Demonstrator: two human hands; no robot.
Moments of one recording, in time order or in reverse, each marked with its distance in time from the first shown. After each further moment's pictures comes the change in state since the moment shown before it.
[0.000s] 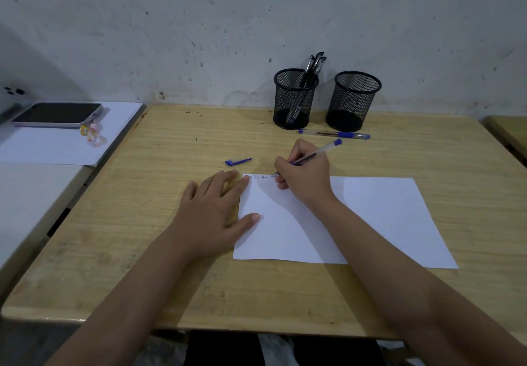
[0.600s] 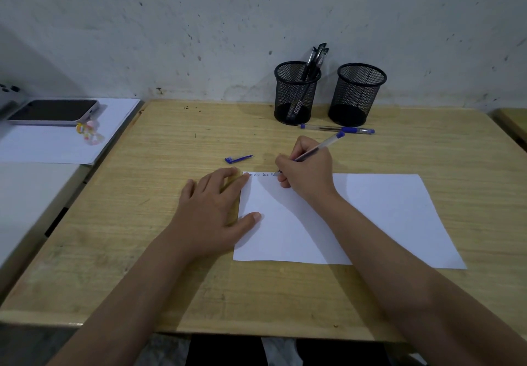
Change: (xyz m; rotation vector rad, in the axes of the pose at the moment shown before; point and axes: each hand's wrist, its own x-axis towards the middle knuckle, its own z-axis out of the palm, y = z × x) left_hand 0.001 0.002 -0.003 -0.025 0.015 -0.005; right_hand 0.002 -0.001 0.001 0.004 0.002 0.045
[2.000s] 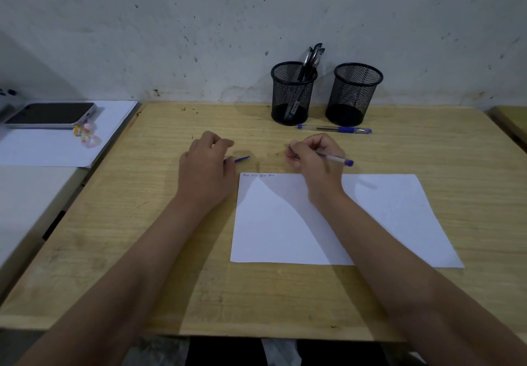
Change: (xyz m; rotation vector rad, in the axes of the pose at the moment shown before) left_hand 0.063 -0.009 -0.002 -0.052 0.409 -0.072; right_hand 0.005 -0.006 -0.009 0.394 0.155 0.098
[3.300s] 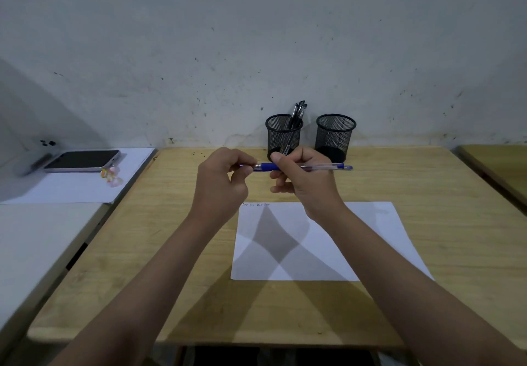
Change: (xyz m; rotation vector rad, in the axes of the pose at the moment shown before) left_hand 0.000 0.069 -0.066 -0.569 0.234 0.074; right_hand -0.039 -0.070 0.001 0.010 -0.388 -0.160
